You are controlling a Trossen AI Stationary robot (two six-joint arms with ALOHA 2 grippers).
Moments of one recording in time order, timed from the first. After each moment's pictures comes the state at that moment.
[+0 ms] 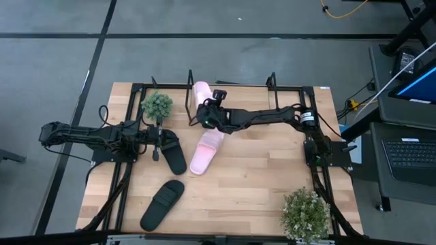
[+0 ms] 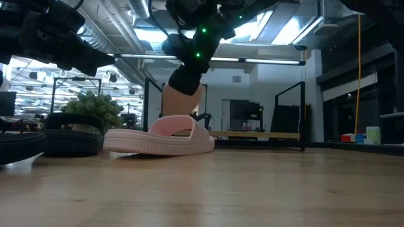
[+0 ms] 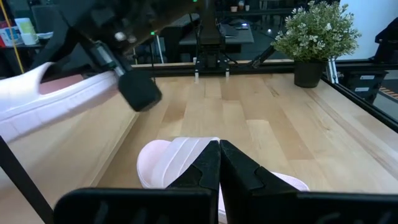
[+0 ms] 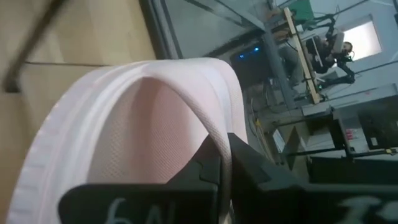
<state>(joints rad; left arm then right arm) 0.05 0.38 0.08 0.15 -0.01 0.04 -0.09 2.13 1.72 -0.30 0.92 -0.41</state>
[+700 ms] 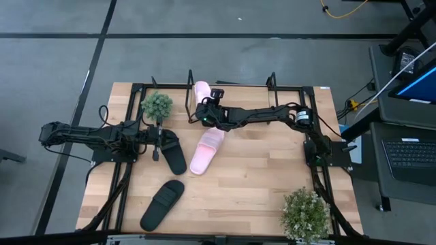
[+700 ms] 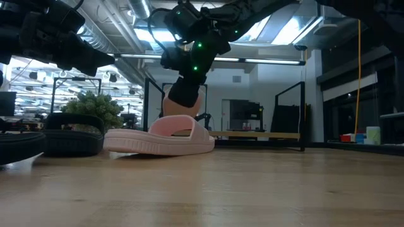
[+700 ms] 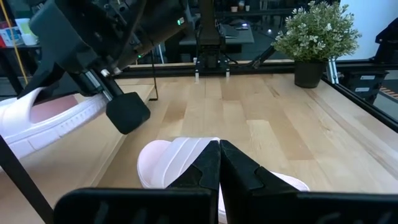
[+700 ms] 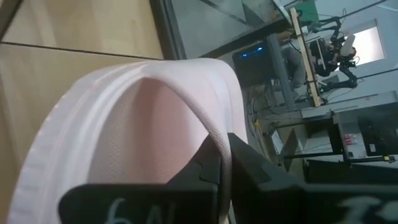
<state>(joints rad) 0.05 0.37 0.08 0.15 -0.01 0.04 -0.13 2.19 1.72 -0.23 0.89 -0.48</state>
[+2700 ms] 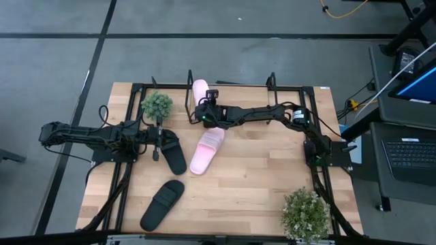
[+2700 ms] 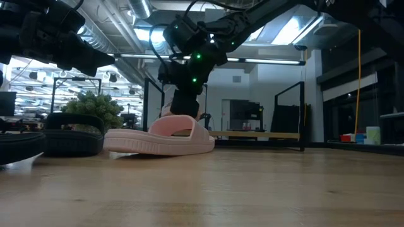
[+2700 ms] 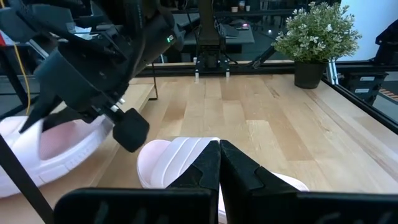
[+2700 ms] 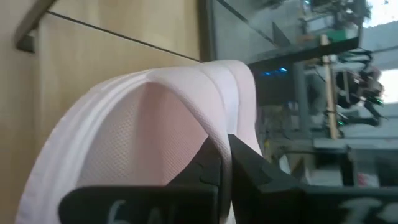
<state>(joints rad) 0.05 0.38 0.08 0.15 -0.01 0.03 -0.16 2.24 1.72 -0.22 0.73 -0.63</state>
